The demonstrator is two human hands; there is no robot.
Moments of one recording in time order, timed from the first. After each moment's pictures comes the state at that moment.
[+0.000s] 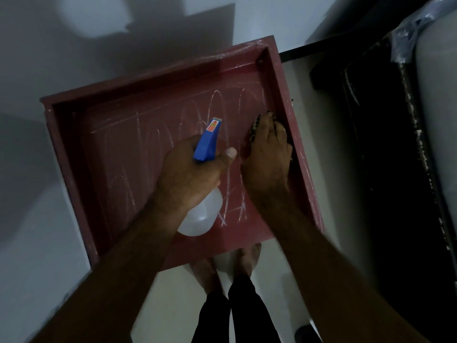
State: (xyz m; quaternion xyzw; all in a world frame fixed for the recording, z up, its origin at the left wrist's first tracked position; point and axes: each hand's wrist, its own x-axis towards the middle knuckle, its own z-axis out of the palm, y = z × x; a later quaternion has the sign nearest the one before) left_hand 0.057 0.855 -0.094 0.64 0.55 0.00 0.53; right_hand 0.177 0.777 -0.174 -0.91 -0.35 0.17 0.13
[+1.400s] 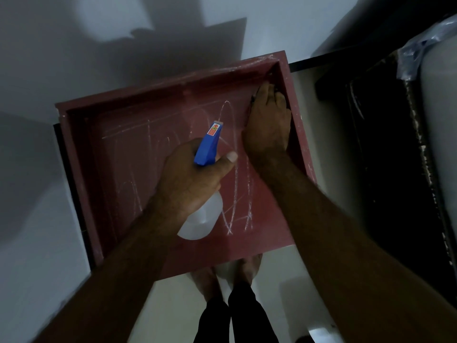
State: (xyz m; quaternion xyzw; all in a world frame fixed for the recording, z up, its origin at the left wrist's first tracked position) left_hand 0.048 0.872 -0.087 0.64 0.55 0.02 0.54; right_hand 0.213 0.861 -0.179 -0.91 -0.39 0.12 0.06
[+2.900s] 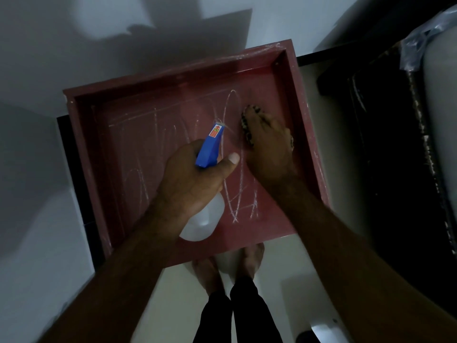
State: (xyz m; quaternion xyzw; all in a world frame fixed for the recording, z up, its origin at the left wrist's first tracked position) left_hand 0.022 0.852 -0.087 0.63 0.53 0.04 0.56; right_hand 0.183 0.794 -0.183 -0.85 -0.48 0.17 0.15
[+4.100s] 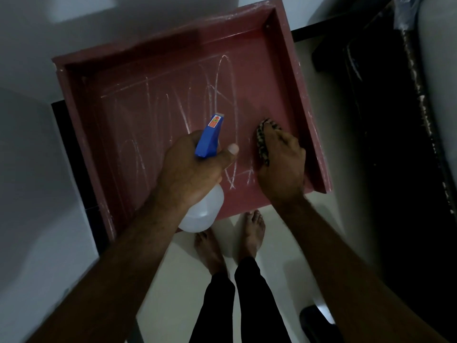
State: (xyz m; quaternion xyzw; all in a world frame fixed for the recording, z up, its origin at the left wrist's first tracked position) left_hand -0.003 0.806 -0.083 0.65 0.52 0.01 0.54; right_hand 0.135 0.683 -0.183 -0.89 -0.39 0.15 0.20
